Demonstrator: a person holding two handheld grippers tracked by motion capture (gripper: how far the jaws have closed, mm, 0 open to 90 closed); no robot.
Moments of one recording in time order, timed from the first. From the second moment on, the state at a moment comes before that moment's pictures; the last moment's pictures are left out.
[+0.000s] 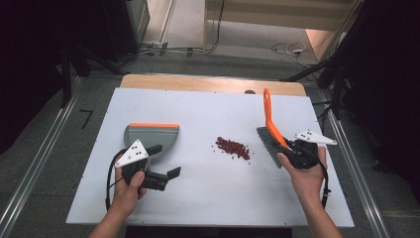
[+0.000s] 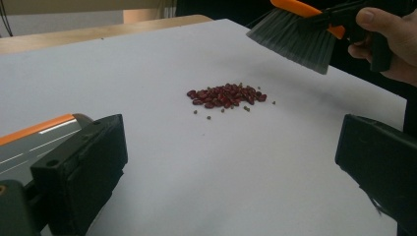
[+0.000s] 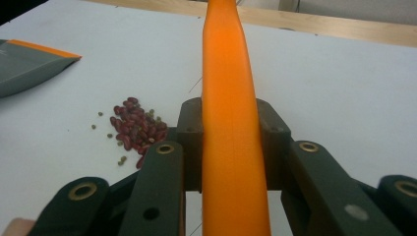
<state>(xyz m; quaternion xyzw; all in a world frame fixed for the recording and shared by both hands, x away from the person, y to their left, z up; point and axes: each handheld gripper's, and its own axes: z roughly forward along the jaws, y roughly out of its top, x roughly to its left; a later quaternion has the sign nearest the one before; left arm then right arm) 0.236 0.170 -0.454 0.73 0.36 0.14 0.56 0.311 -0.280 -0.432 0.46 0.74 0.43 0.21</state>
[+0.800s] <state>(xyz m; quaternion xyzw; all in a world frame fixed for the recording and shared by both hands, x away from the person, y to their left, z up) 0.232 0.180 -0.456 0.72 0.36 0.16 0.56 0.284 -0.326 -0.446 0.48 0.73 0.45 0.19</state>
